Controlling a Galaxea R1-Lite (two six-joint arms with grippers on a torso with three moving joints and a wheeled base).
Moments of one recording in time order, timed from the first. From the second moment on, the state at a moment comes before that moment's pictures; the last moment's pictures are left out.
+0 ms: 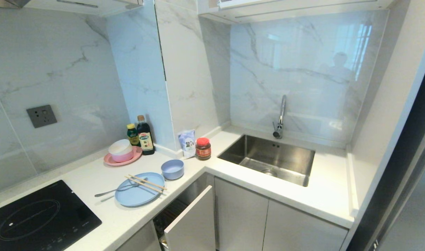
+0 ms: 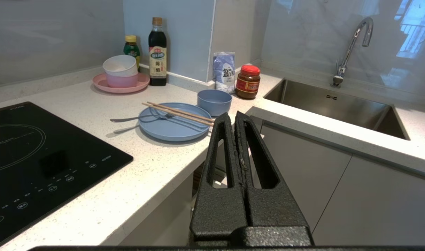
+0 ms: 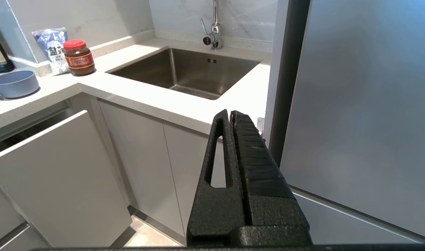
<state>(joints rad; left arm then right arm) 0.00 0.00 0.00 -0.06 0.01 -0.08 0.00 0.00 0.00 0.00 0.00 0.02</state>
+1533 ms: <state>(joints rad) 0.00 0.00 0.00 -0.06 0.01 -0.08 0.00 0.00 0.00 0.00 0.00 0.03</state>
